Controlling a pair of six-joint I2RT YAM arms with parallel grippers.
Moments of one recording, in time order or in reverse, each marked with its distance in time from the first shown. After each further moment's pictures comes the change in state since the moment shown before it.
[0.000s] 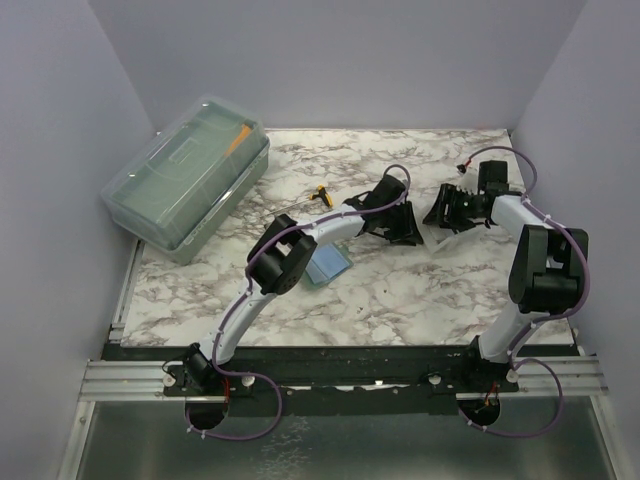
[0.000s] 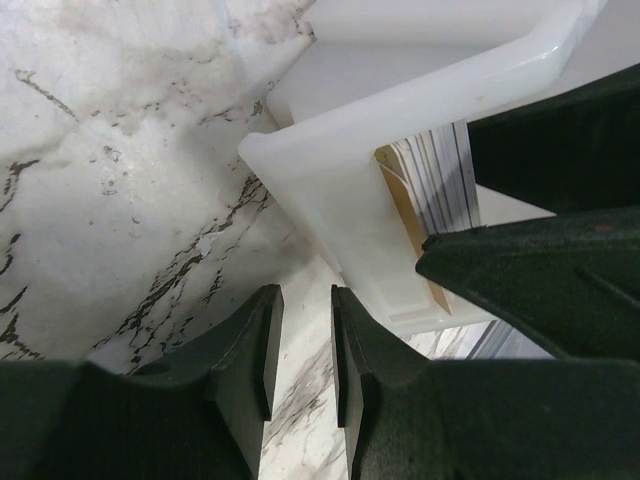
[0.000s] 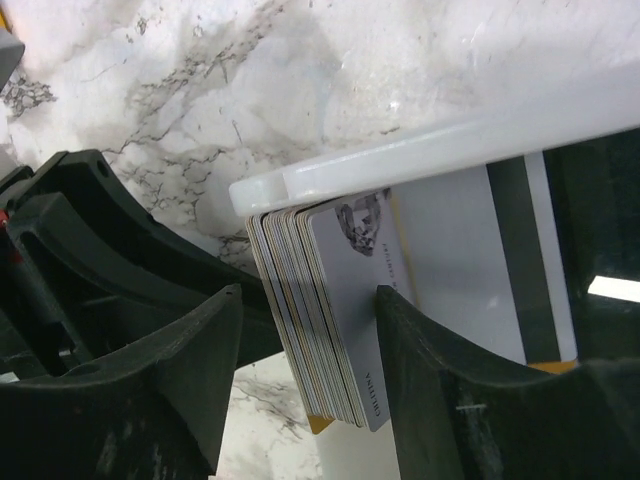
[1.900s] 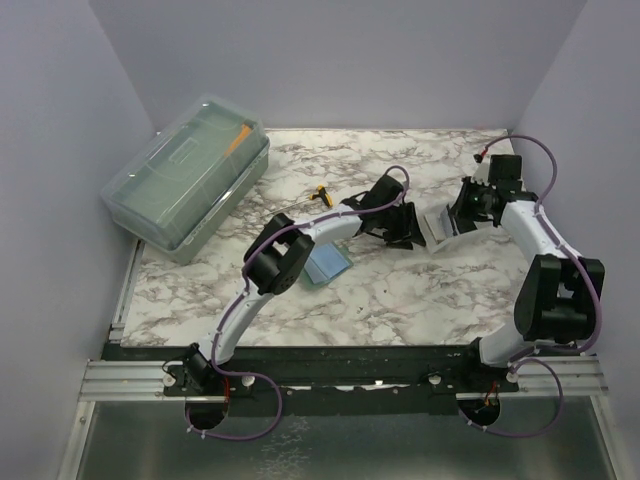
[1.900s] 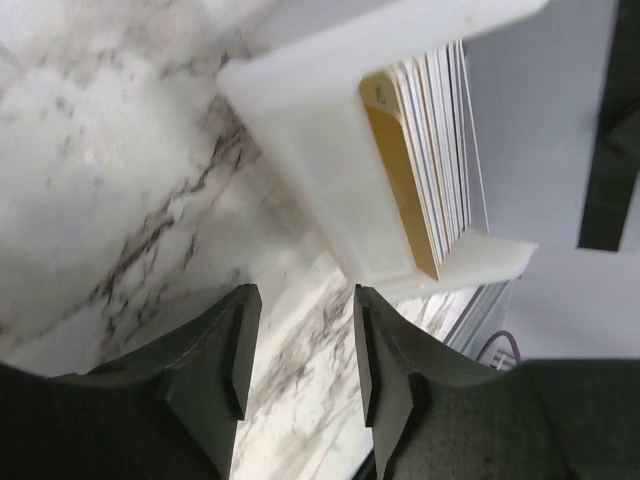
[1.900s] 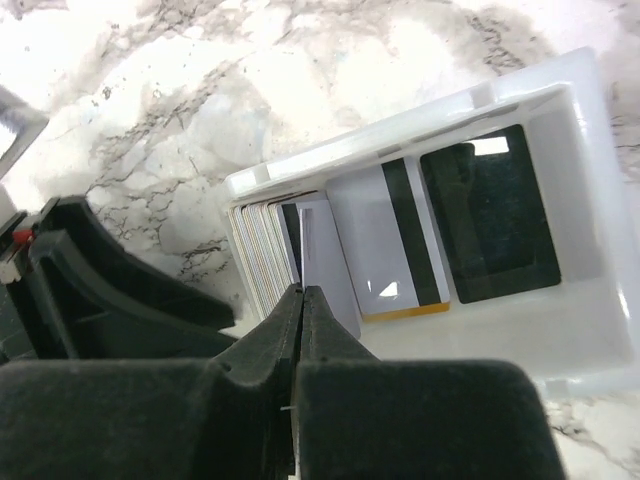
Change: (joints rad) left arm 0.008 -0.007 -0.012 0.005 0.078 0.010; right arm 0.003 -0.187 -0.022 -0.034 0.226 -0.003
